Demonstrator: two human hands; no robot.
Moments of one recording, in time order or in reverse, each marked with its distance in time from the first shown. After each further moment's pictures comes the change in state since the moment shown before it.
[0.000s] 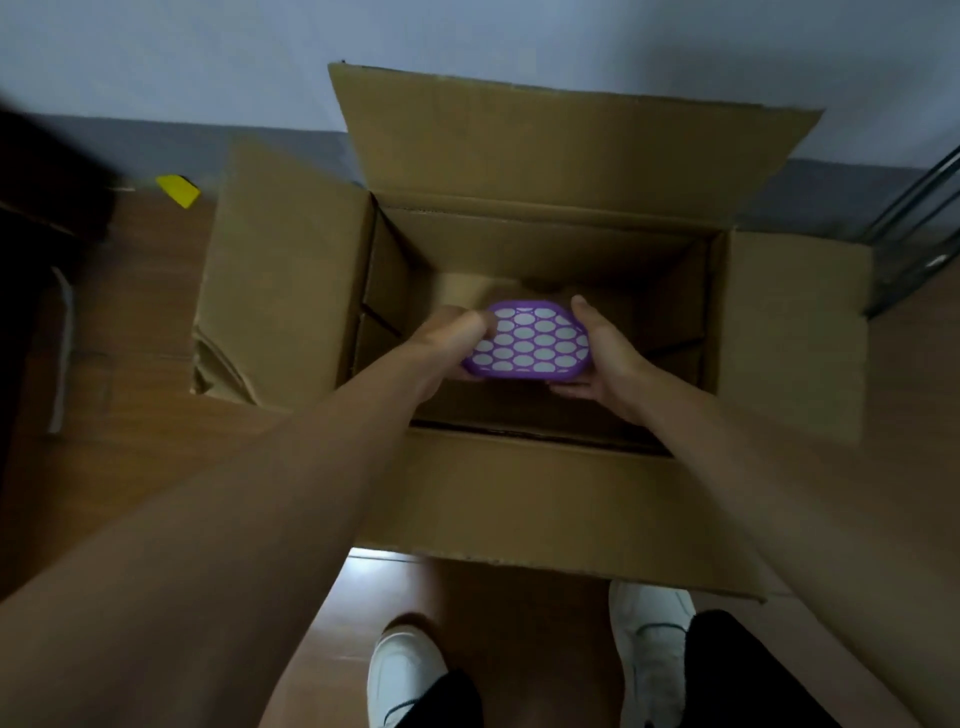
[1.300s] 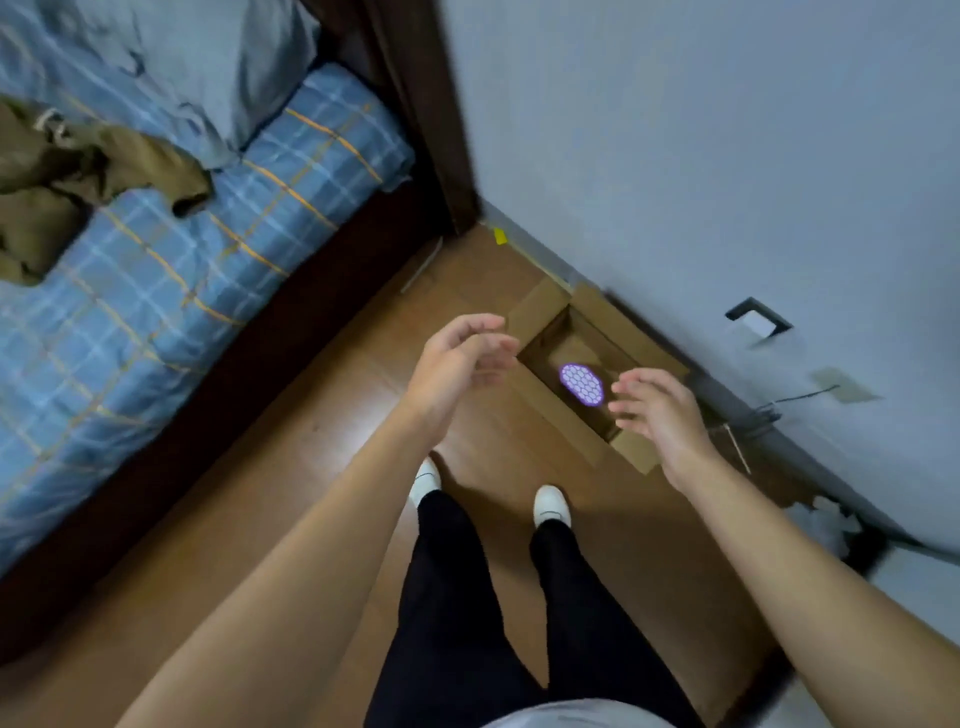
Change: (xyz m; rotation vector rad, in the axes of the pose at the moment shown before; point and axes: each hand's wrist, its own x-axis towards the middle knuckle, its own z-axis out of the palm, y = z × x) left_hand -0.718 0.092 -0.131 -0.751 0.316 0.339; right_hand -0.638 -0.222 -0.010 -0.456 -0.155 -0.326
